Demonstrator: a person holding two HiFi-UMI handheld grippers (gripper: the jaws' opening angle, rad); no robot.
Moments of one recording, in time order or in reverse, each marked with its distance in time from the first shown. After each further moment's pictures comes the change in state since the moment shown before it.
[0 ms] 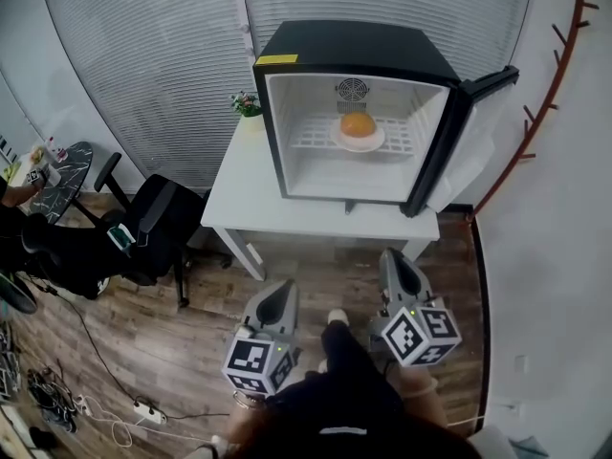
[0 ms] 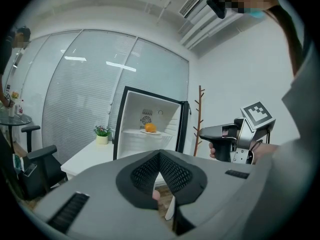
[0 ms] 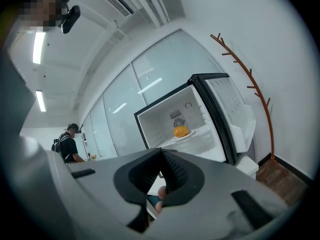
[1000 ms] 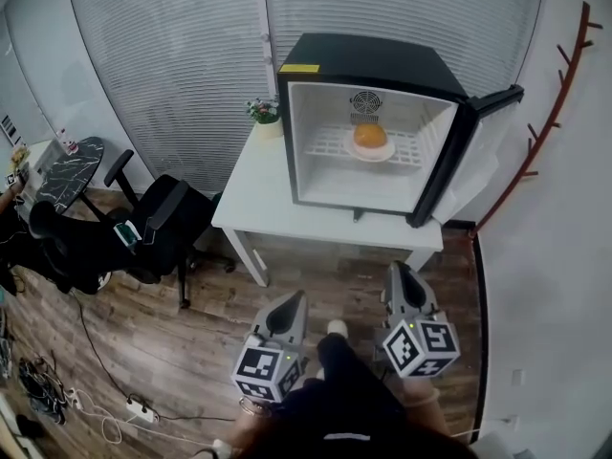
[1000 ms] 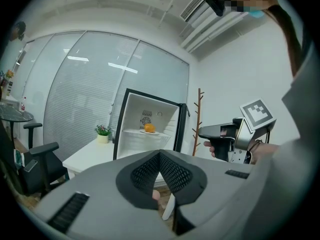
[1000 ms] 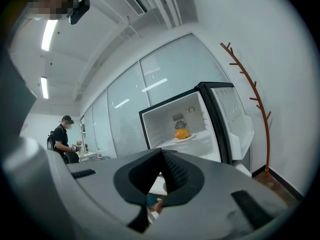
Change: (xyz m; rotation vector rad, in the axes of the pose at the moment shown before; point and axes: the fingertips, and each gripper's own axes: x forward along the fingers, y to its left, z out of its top) left arm -0.023 -0.009 -0.007 -0.020 -0.039 0.004; right arm -0.021 0.016 0.000 -0.118 -0.003 -0.019
